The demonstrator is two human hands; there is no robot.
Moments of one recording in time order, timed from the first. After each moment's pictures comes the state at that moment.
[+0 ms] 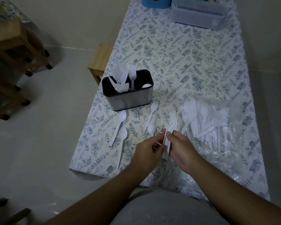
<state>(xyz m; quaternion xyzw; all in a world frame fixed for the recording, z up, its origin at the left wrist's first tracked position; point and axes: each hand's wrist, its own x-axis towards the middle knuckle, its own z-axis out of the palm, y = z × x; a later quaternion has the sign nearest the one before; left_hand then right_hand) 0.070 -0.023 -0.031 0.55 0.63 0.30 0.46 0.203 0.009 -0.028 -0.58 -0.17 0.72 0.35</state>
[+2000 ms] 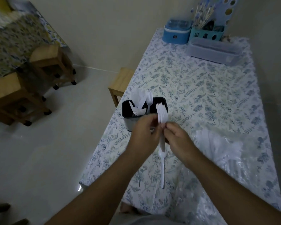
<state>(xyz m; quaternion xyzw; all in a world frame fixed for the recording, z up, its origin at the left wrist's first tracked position) 0.027 0.060 0.061 0.58 0.62 0.43 0.30 0.161 0.076 0.055 -0.53 -0.58 0.56 0.28</state>
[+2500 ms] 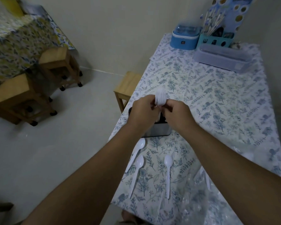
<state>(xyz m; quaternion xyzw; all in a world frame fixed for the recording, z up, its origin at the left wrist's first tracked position) -0.018 0.146 0.085 0.59 0.69 0.34 0.24 0.119 0.174 0.072 -0.56 -0.69 0.38 0.28</state>
